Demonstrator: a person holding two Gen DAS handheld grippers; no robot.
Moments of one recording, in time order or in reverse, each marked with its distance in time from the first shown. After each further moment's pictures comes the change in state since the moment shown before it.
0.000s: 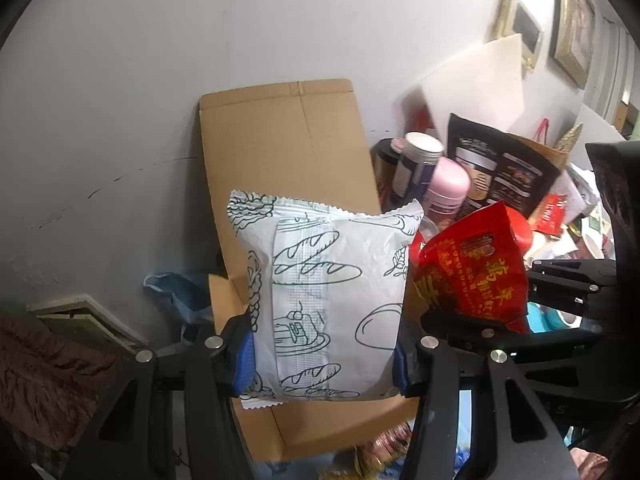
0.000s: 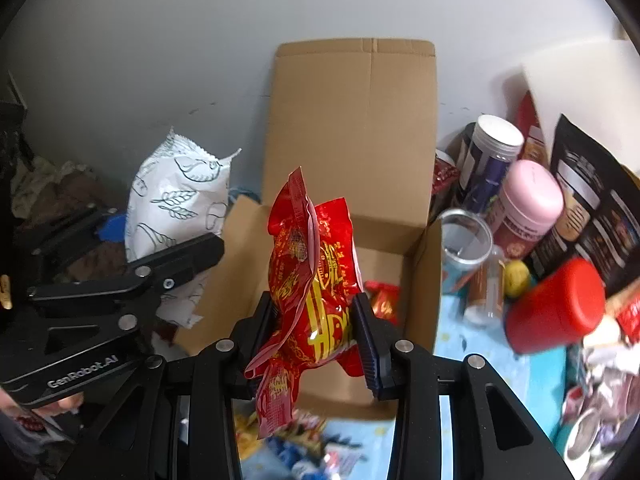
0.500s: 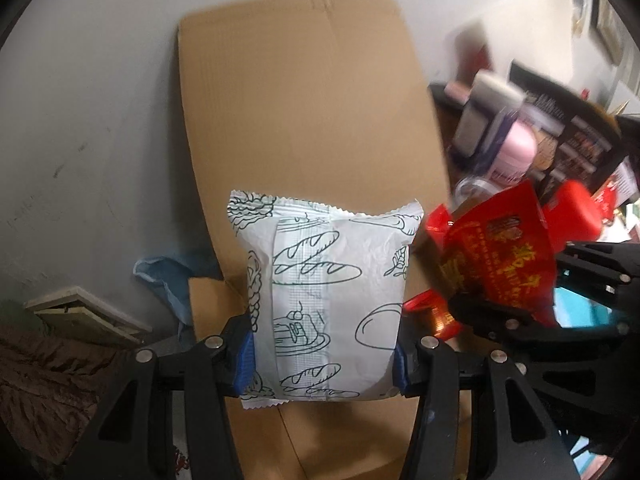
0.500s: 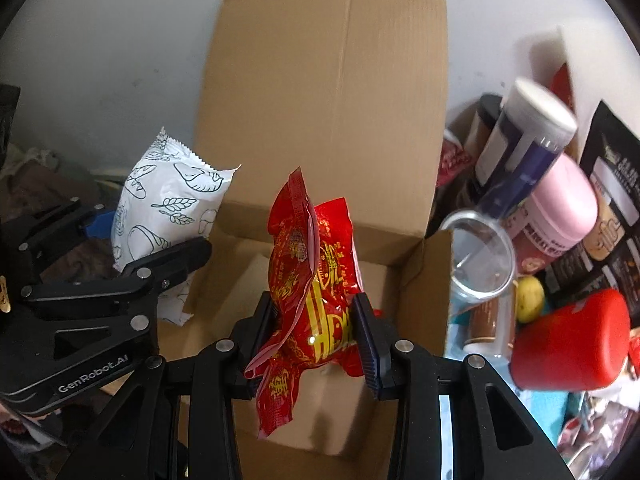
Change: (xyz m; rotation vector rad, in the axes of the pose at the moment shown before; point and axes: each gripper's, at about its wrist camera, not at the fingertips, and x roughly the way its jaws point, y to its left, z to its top) left arm 0.118 0.026 0.000 0.003 0.156 0.059; right arm 0.098 -0.028 0.020 -0.004 0.099 -0.082
